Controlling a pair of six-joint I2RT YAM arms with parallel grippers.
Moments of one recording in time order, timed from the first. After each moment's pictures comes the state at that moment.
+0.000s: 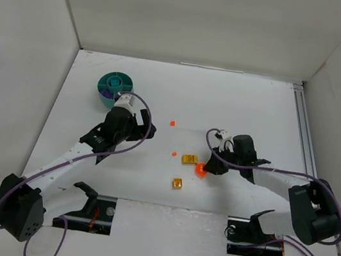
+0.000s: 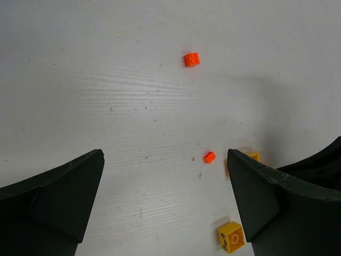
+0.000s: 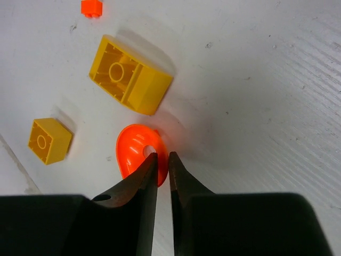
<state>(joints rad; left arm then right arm) -0.48 1.01 0.60 -0.15 -0.06 -0.62 0.41 1.36 0.47 0.04 -0.53 0.11</state>
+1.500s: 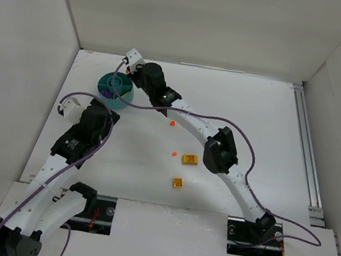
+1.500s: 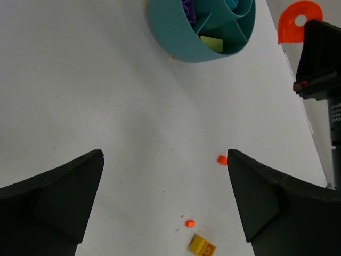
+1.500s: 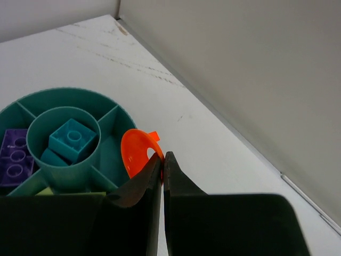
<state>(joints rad) -0.32 0.76 0.76 -0.69 -0.50 -1.18 0.85 2.58 2.49 -0.04 0.17 -0.33</state>
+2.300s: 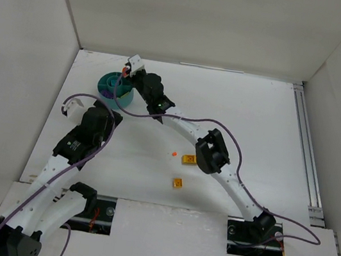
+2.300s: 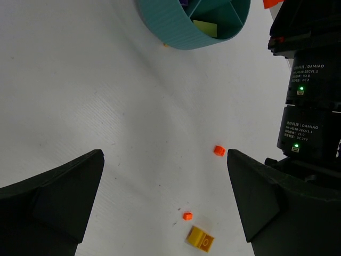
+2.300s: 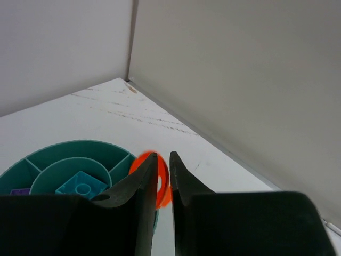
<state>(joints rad) -0.32 0.75 0.71 -0.63 -0.44 -1.17 0.85 2.80 2.58 0.39 0.12 -0.25</state>
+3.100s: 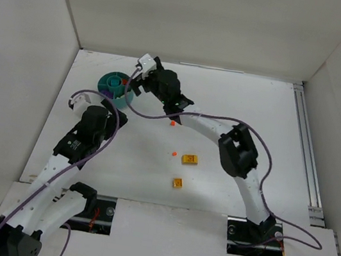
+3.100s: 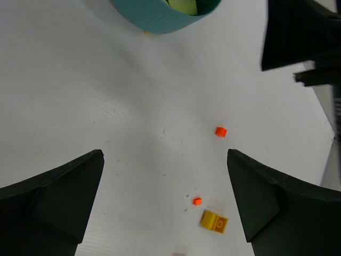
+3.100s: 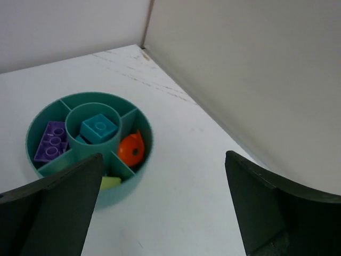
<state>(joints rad) -0.32 0.74 0.70 -0.58 -0.36 -1.03 0.83 2.40 2.03 0.39 0.00 -0.29</state>
